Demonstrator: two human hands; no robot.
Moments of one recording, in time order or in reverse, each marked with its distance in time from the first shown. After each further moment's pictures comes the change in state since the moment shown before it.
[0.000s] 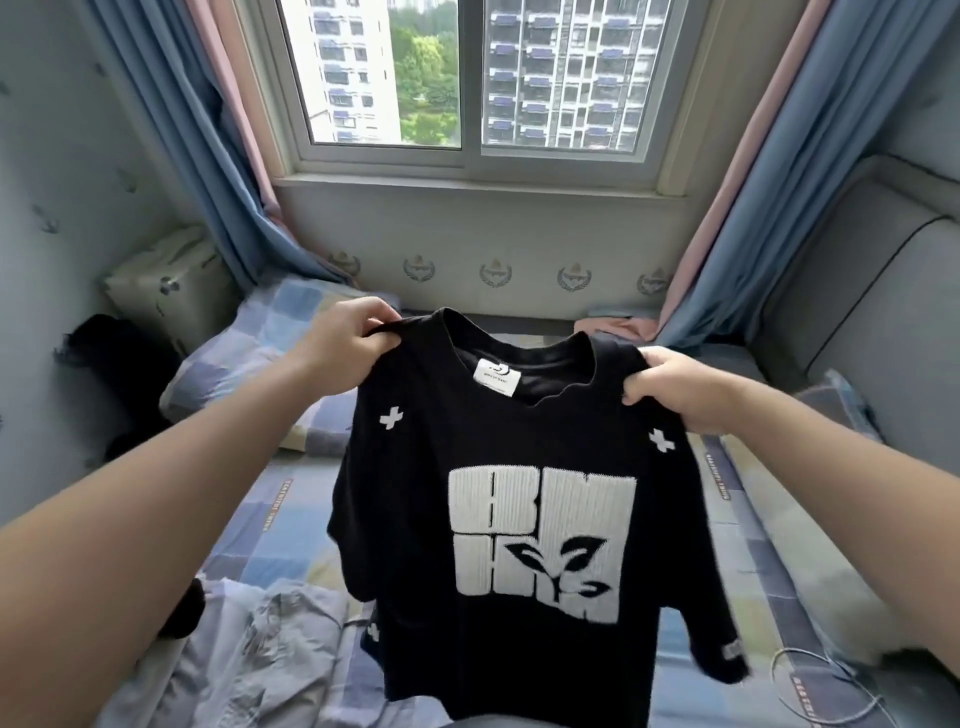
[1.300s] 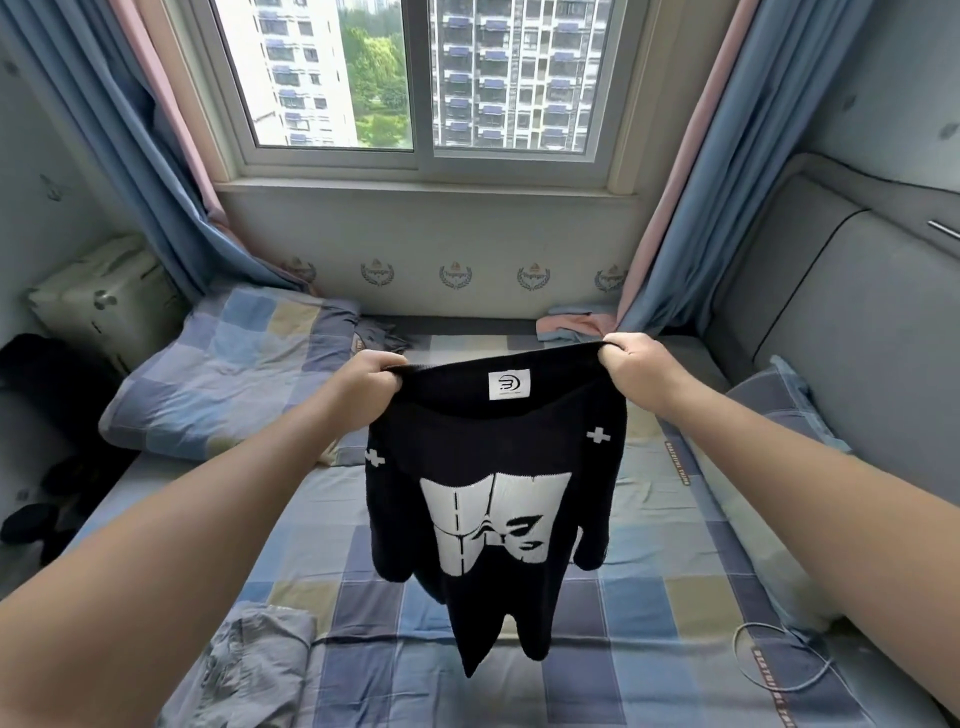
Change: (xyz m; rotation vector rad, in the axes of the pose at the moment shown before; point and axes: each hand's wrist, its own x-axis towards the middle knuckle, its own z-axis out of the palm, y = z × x) left_hand 0.014 -0.006 0.077 -0.103 -0.191 -0.116; right_hand 0.015 0.023 -0.028 -0.565 0.544 -0.113
